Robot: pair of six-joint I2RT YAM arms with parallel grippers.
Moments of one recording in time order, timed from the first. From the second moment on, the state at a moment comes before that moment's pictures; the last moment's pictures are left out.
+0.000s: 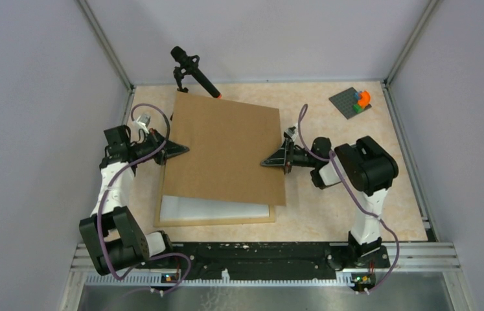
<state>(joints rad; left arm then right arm) 0.33 1.26 0.85 -0.39 1.14 -0.55 0.38 1.97 0.63 1.26 -1.05 1.38</state>
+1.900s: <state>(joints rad) 0.31 1.13 0.98 -0.76 0.84 -0.37 0.54 1.71 0.90 -0.11 -0.33 0.52</state>
